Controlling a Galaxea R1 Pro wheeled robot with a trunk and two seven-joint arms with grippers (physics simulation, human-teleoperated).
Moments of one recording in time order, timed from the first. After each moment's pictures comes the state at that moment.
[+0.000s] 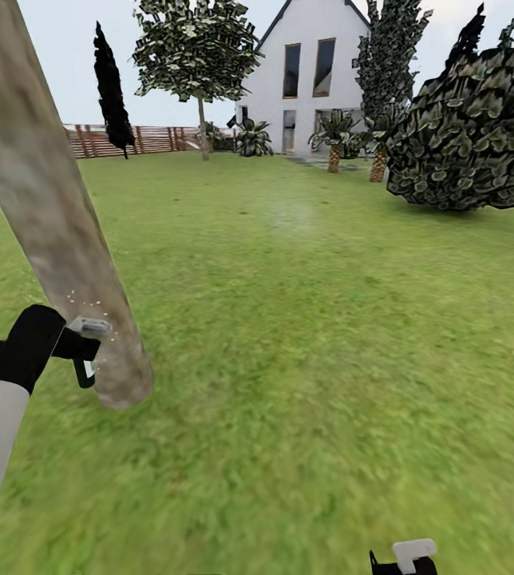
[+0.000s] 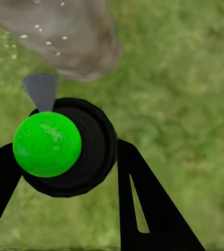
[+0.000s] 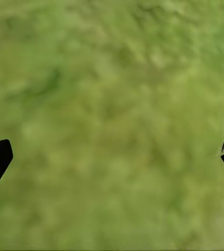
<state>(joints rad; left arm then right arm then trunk) -1.07 0.35 0.04 -0.77 -0.51 1.02 -0.61 -0.36 -0.04 -0.70 -0.20 0.81 -0.43 -0.05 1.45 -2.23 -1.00</state>
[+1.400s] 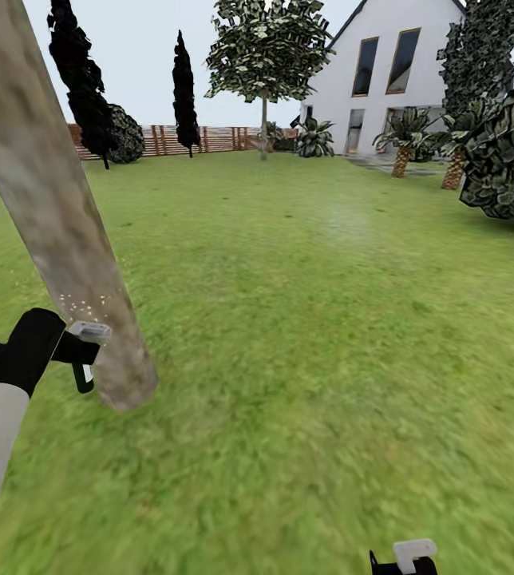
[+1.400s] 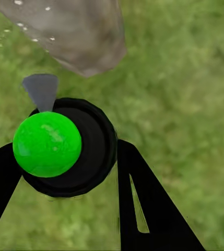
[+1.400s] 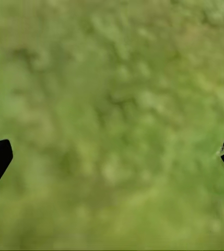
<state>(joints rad) -1.06 0.35 0.04 -0.76 -0.52 1.02 -0.61 -0.36 -0.04 -0.70 -0.20 0.81 -0.43 -0.05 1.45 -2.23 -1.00</state>
